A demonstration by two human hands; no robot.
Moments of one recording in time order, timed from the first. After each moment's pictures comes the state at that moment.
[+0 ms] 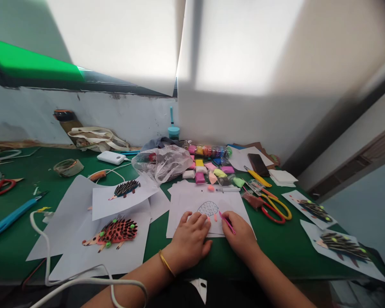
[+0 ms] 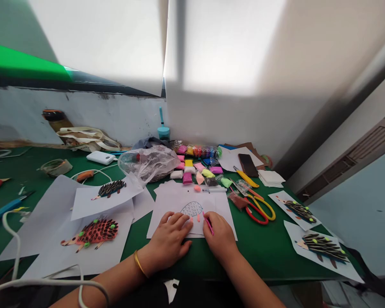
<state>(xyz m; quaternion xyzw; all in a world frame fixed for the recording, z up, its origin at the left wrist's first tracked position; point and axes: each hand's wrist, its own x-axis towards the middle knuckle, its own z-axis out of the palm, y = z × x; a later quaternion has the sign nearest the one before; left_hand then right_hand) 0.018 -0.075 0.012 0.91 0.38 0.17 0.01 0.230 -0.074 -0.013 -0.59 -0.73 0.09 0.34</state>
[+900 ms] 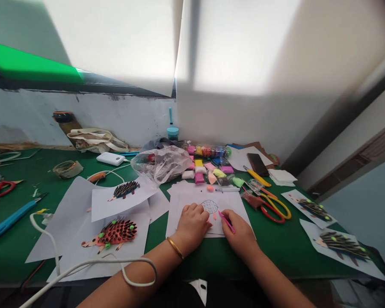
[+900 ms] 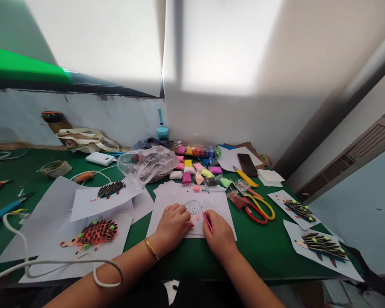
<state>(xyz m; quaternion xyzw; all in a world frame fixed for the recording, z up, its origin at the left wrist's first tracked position) 0.039 -0.045 0.020 0.88 0.45 0.13 0.01 0.230 -0.074 -0.011 -0.61 -0.71 0.13 0.33</state>
